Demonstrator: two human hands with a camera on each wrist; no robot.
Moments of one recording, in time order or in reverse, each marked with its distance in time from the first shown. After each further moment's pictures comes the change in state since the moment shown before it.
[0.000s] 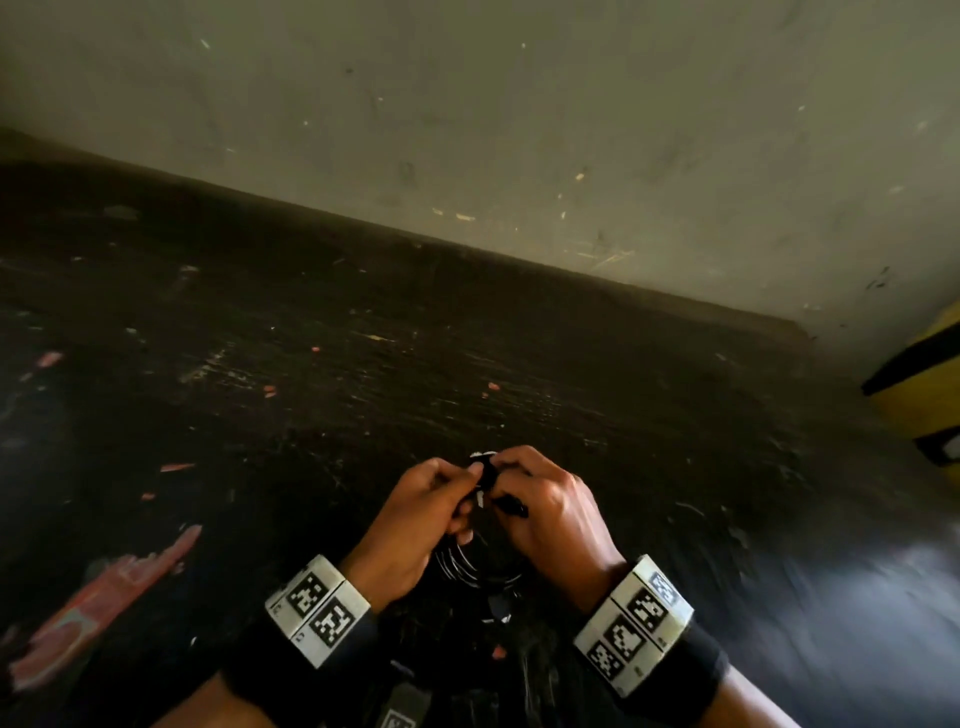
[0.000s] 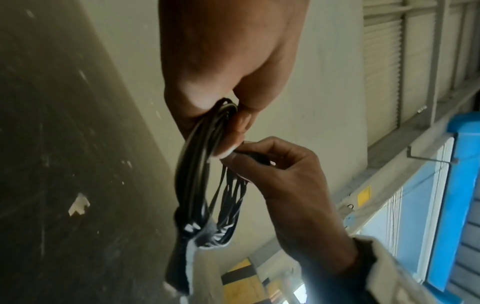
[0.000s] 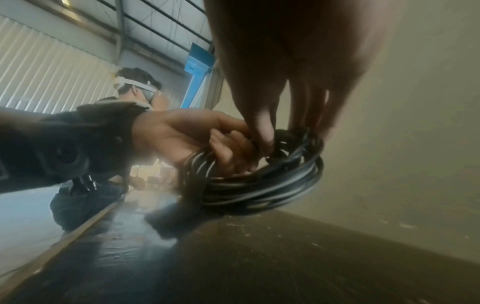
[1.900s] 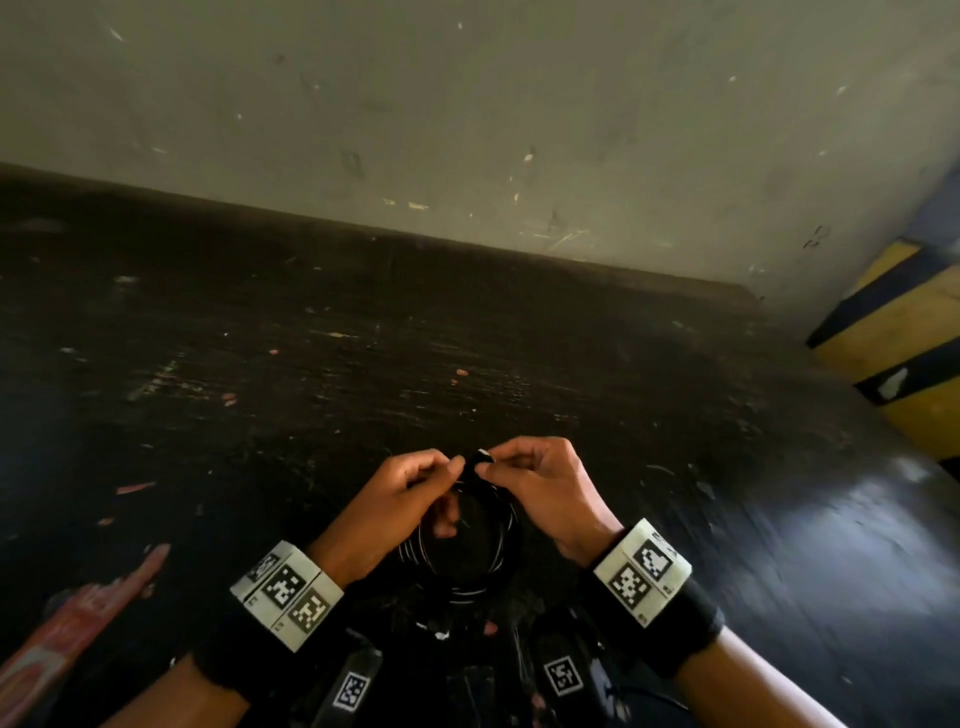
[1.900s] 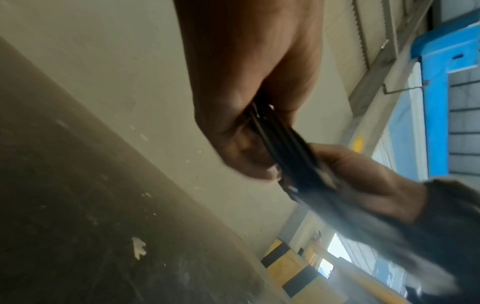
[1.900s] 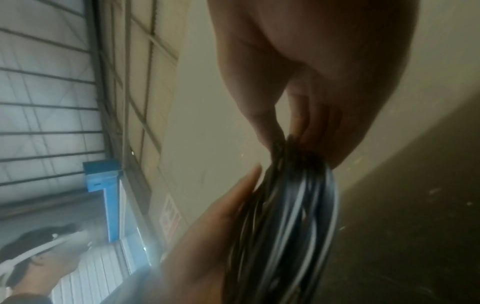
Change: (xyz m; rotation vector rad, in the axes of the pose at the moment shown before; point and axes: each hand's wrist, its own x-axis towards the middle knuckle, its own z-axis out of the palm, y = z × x) left_hand 0.003 0.002 -0.018 0.302 -0.289 0.093; right_hand -0.003 0.002 -0.001 0.885 0.109 0.702
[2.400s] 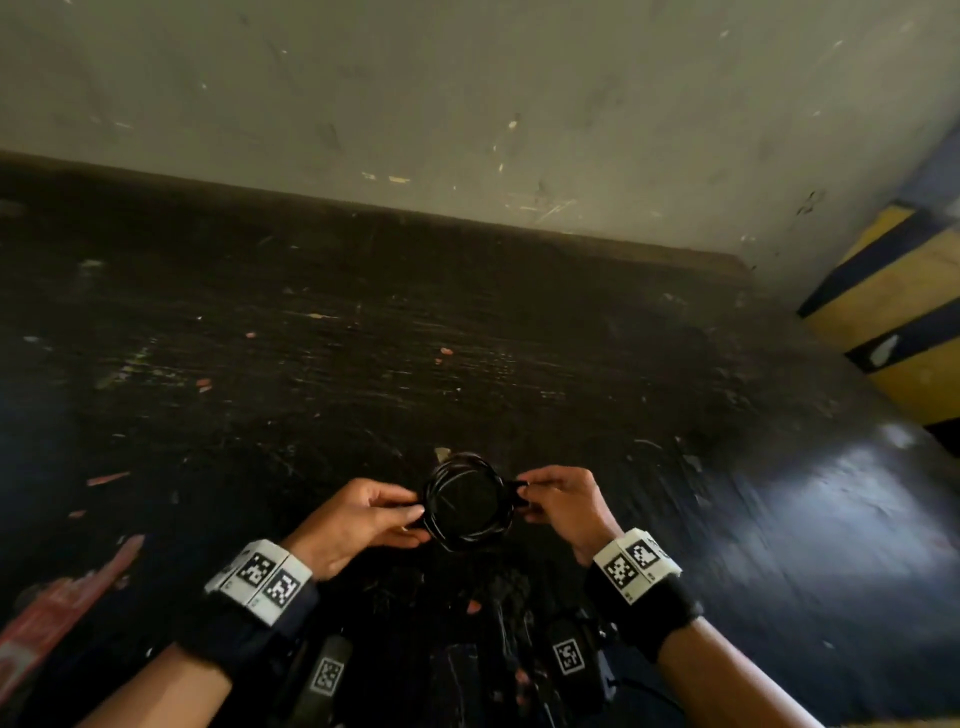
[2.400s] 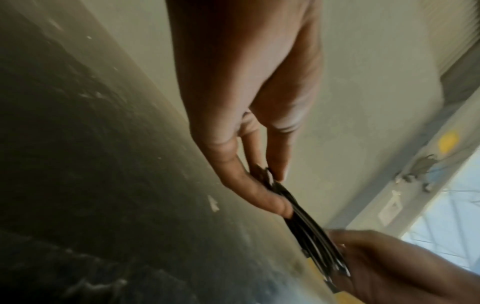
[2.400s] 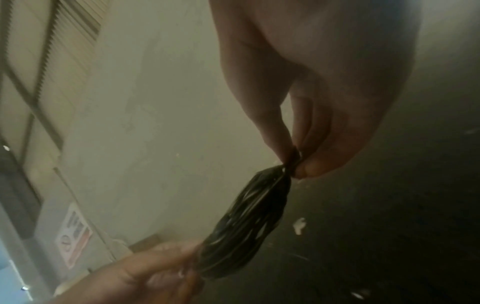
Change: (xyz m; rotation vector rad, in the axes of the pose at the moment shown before) left_hand 0.023 -0.068 -0.019 -0.104 -0.017 -0.272; right_hand 0.021 0.093 -0.040 0.001 0.190 0.250
